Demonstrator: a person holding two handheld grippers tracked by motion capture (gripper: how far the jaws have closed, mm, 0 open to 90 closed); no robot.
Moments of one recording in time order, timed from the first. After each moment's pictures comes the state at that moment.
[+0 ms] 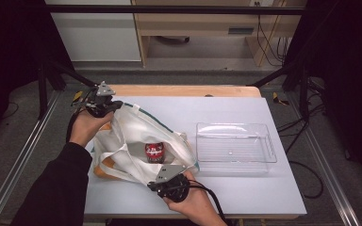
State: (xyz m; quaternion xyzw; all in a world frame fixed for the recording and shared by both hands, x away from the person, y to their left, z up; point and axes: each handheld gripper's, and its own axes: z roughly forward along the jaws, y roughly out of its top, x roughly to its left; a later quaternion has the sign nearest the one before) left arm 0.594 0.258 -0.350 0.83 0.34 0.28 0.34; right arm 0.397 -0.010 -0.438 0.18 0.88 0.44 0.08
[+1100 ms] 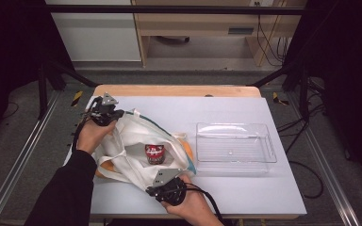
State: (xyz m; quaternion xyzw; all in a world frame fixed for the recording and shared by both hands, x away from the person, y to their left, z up) left arm 0.591 0.257 -0.387 0.83 0.37 0.27 0.32; right arm 0.396 -0.003 -0.455 0.17 0.88 0.43 0.06
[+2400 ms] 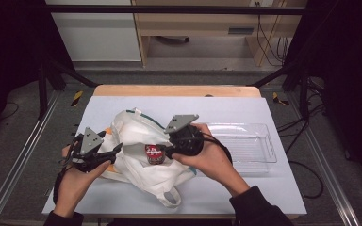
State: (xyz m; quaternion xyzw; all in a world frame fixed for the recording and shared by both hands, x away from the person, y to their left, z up) left arm 0.441 0.253 -0.379 0.79 0.36 0.33 0.38; right arm 0.470 -0.039 -0.323 0.20 0.88 0.40 0.18
